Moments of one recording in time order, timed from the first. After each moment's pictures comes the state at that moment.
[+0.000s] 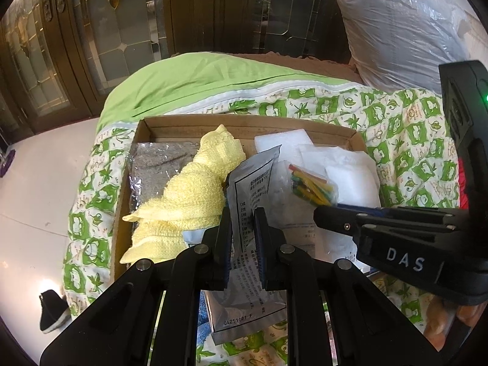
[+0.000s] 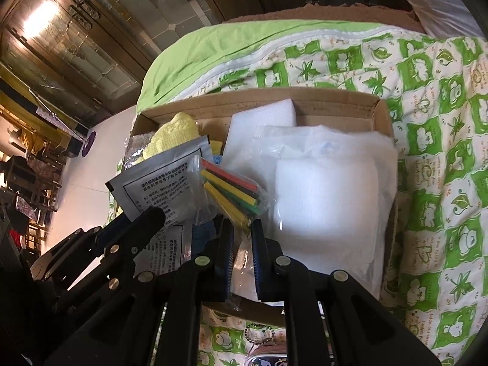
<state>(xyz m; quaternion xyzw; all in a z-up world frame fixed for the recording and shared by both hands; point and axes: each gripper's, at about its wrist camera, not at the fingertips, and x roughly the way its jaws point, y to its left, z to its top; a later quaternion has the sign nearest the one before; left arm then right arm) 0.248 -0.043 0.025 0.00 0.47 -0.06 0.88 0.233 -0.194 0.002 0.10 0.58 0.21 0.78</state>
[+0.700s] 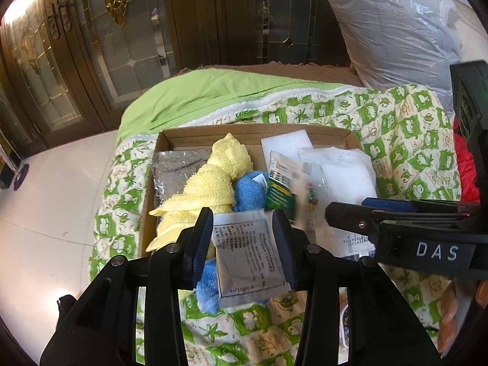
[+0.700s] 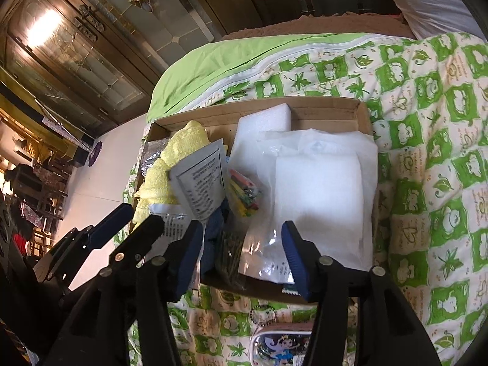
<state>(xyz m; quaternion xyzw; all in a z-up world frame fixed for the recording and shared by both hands) 0.217 -0.045 0.054 0.04 0.45 -0.04 0.89 0.209 -0.217 0.024 0.13 0.56 0.21 0.79</state>
